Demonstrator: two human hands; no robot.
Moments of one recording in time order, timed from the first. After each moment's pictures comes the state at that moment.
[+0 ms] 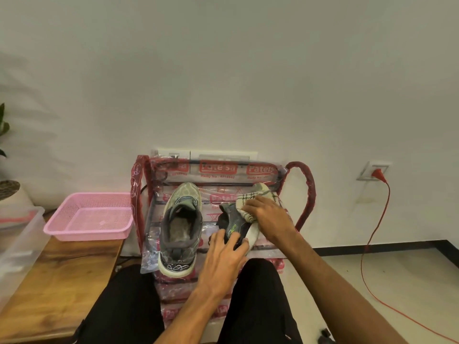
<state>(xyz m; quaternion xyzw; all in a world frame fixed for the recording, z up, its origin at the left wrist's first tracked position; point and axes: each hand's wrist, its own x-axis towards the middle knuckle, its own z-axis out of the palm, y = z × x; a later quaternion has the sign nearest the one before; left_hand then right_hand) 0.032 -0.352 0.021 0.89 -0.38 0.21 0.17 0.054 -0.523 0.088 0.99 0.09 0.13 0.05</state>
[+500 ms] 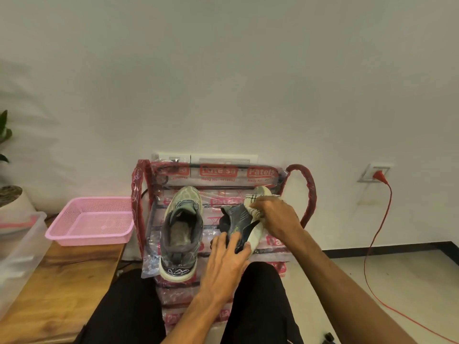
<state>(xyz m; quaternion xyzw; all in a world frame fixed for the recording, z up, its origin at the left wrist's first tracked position) 0.033 -0.353 0.015 0.90 -0.36 0.18 0.17 0.055 -0.528 0.107 0.99 -0.01 0.13 -0.02</state>
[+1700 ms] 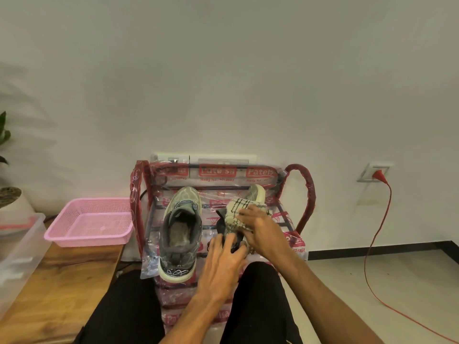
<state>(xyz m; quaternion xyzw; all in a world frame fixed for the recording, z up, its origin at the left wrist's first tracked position) 0.030 -0.352 0.020 0.89 -0.36 0.18 0.19 0.045 -0.506 0.071 0.98 0.04 0.13 -0.13</state>
